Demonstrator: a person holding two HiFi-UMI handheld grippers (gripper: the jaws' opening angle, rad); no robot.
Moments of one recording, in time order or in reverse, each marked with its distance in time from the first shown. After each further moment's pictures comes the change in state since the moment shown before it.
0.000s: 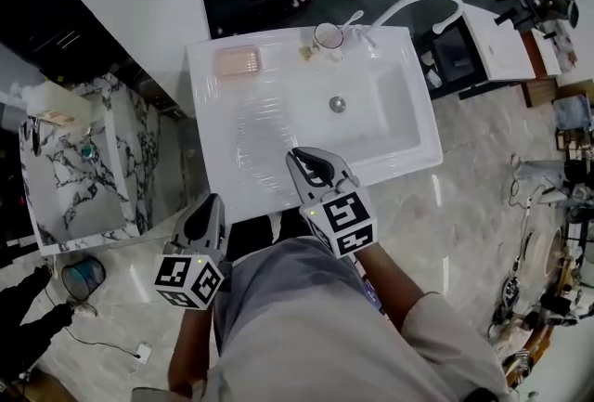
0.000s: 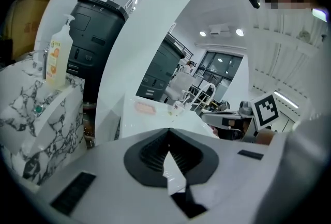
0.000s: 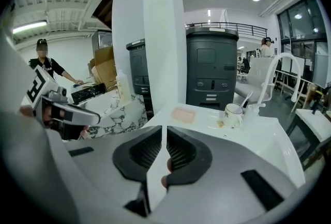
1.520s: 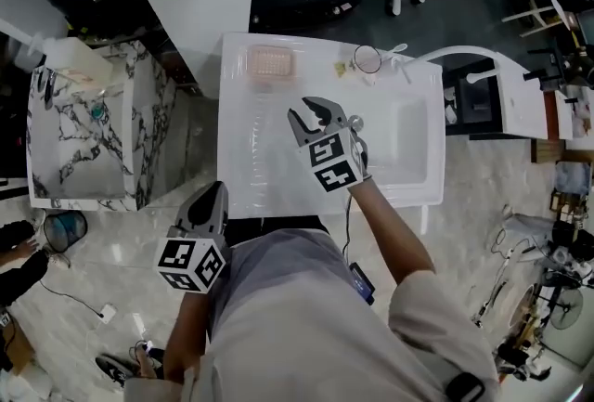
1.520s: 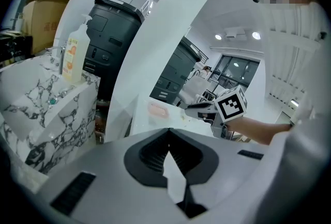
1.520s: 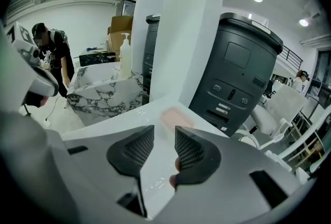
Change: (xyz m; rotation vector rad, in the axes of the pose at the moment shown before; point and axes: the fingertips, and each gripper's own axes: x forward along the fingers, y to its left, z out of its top) left arm 0.016 0.026 0.007 -0.098 -0.038 0.147; right arm 0.127 -0.054 0.026 -0.381 0.165 0.064
